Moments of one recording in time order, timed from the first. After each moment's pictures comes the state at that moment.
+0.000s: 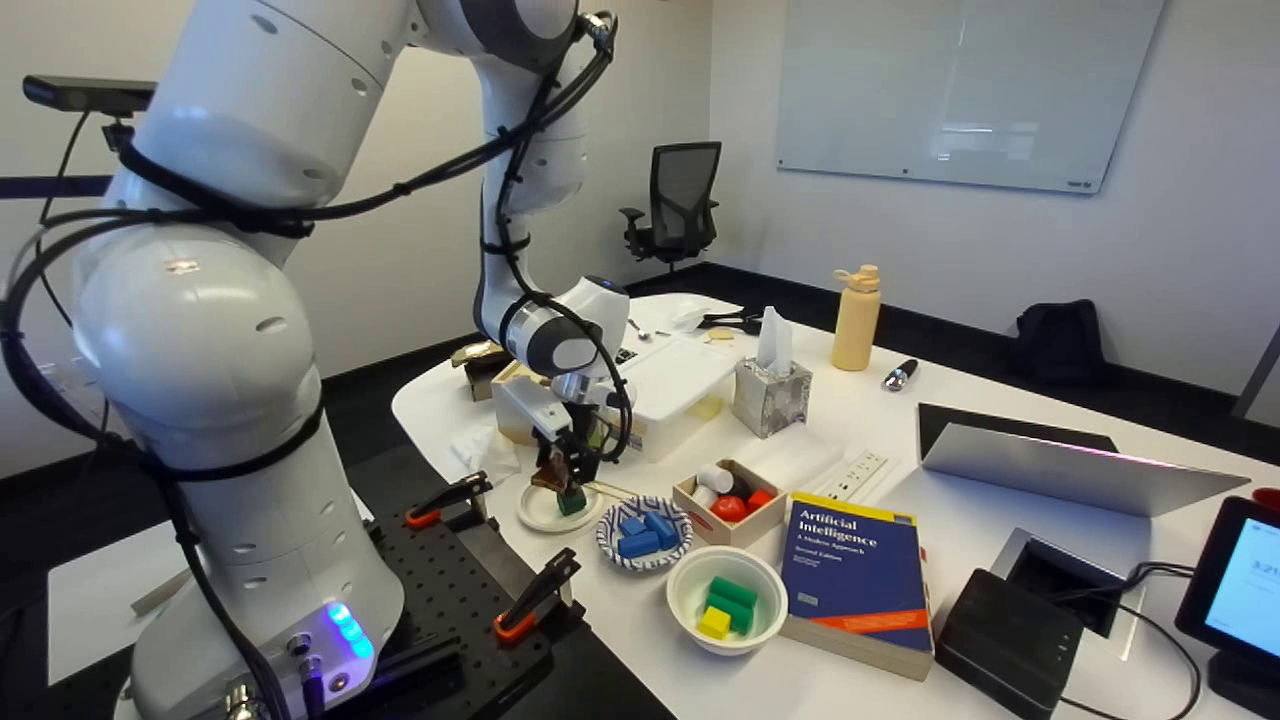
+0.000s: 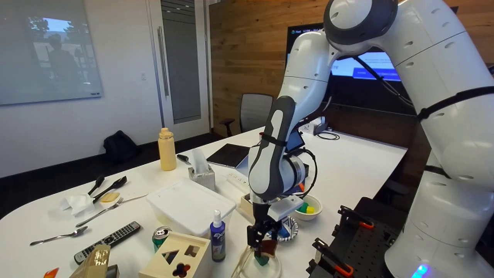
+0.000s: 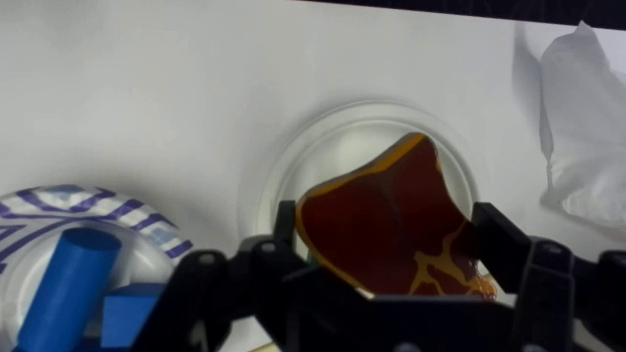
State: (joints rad) arm -0.01 0.62 0.22 -2.48 0.21 2.87 0.01
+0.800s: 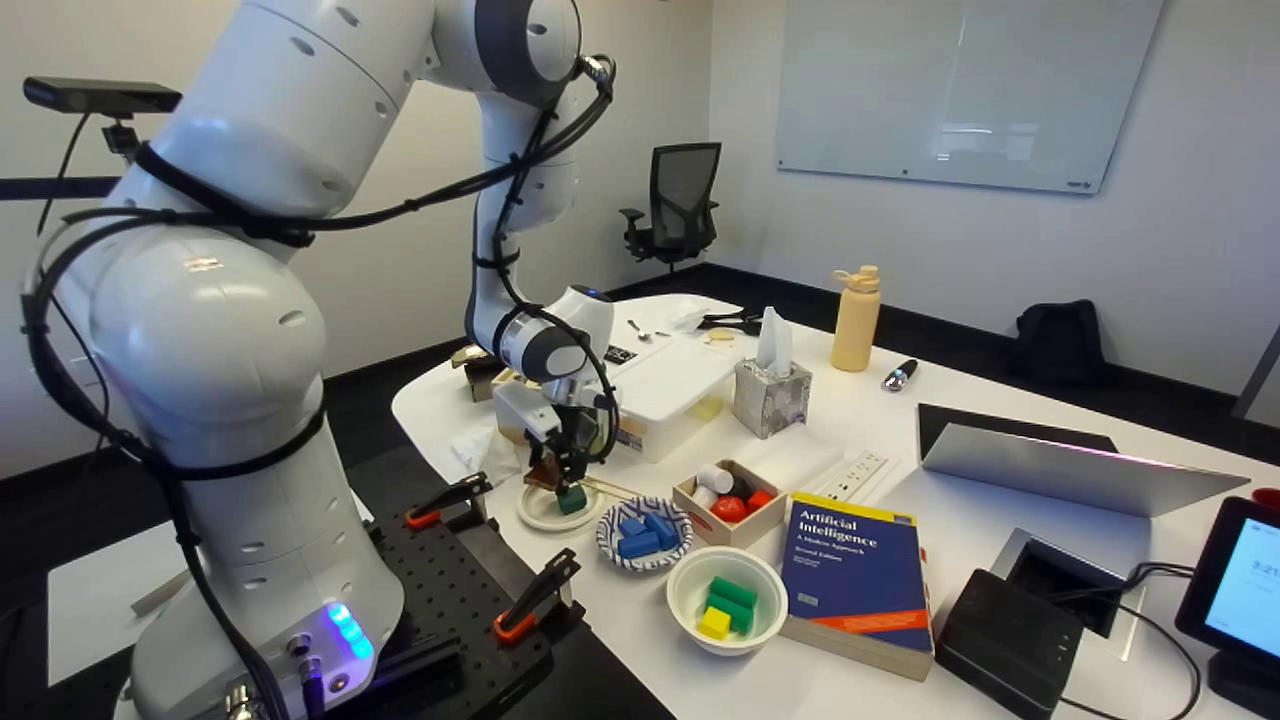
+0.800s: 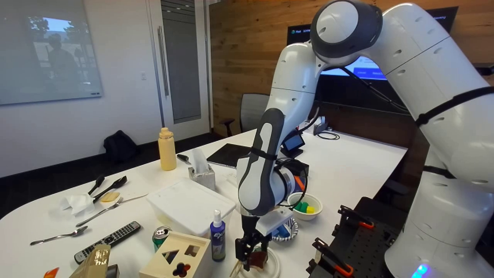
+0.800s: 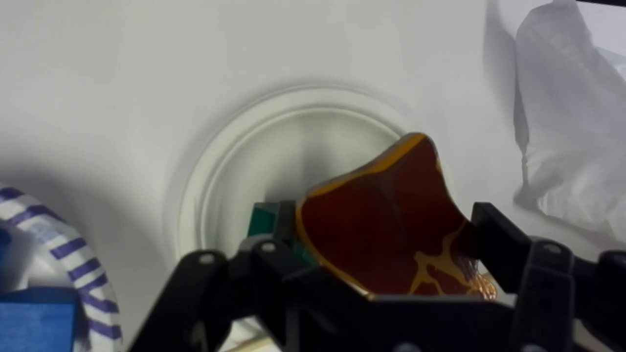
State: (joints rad) arm 0.09 0.72 0.21 -2.39 0.21 2.90 0.07
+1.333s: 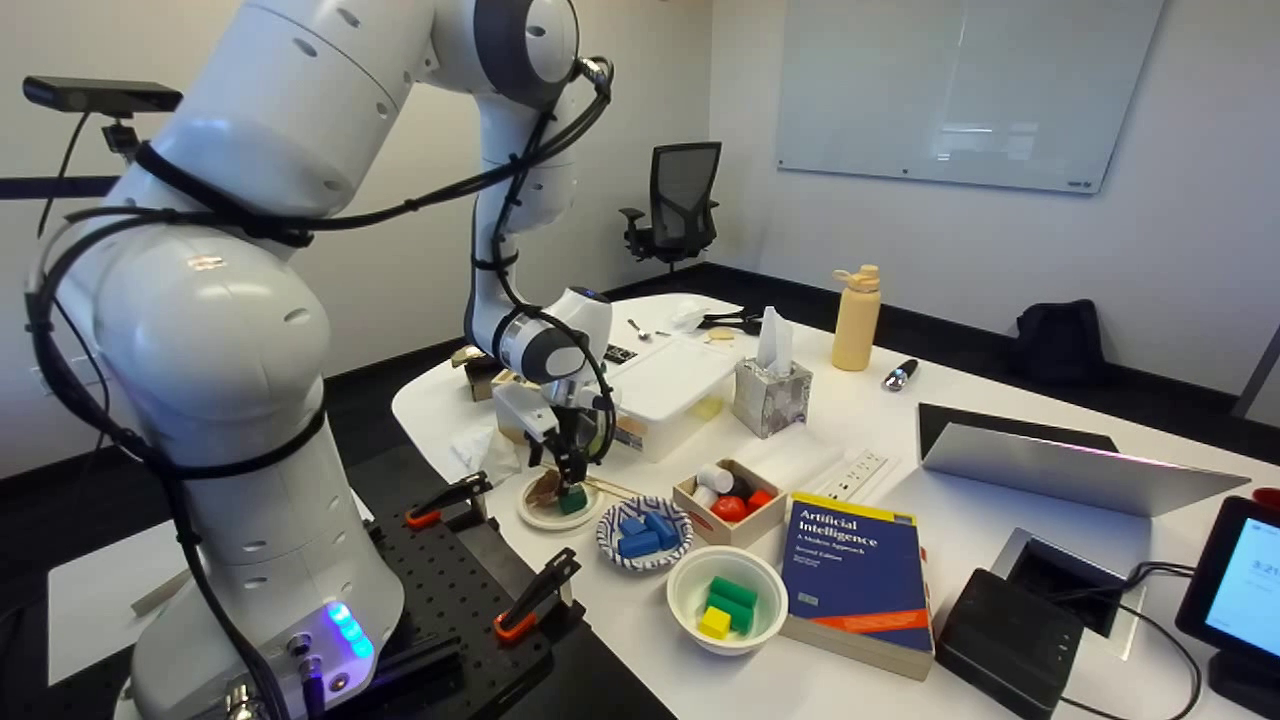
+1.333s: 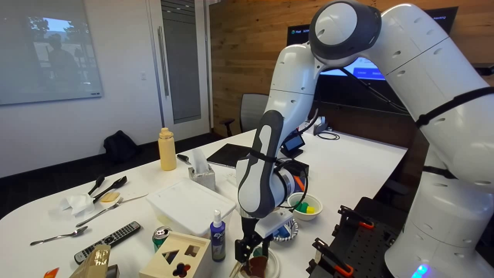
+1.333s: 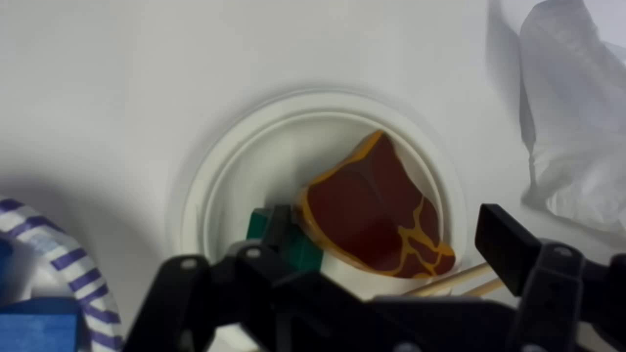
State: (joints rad) arm 0.11 0.73 0.20 -2.38 0.21 2.90 0.11
